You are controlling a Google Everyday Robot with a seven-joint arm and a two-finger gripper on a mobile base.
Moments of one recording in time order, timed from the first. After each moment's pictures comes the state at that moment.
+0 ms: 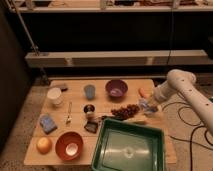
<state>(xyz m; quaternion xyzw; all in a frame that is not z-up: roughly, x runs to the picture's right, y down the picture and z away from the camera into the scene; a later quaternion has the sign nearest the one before) 0.271 0.087 0.867 -0.25 -0.16 -0.01 0.95</state>
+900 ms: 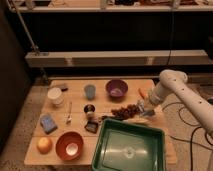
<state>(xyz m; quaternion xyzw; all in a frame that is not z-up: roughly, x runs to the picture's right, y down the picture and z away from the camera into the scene) 0.256 0.109 0.855 -0.32 -0.17 -0.04 0.93</state>
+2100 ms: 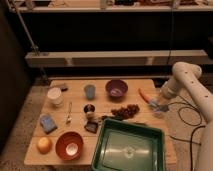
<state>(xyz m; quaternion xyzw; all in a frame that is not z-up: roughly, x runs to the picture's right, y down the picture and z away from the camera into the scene) 0.339 0.073 0.869 -0.33 -0.11 0.03 0.94</state>
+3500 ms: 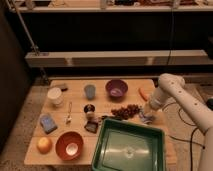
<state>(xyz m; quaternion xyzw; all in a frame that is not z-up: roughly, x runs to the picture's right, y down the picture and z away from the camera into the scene) 0.269 0.155 0.868 -0.38 -0.17 -0.02 0.91</state>
